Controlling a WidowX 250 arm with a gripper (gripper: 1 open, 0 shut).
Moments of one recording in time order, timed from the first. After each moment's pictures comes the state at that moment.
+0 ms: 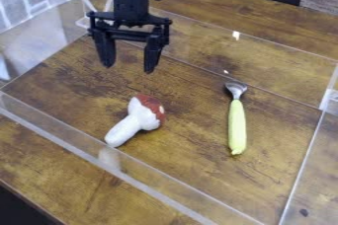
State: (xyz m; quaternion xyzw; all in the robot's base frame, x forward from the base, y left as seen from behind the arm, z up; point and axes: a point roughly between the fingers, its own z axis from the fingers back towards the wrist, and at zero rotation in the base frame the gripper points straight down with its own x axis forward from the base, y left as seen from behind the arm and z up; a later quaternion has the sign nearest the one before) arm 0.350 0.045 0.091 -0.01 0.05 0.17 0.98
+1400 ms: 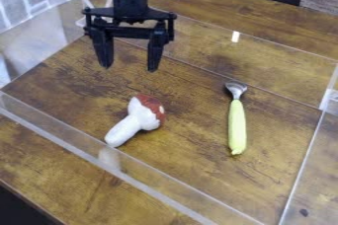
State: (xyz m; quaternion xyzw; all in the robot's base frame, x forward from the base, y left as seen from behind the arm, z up) arm 0.332 0.043 0.110 0.00 0.03 0.24 0.97
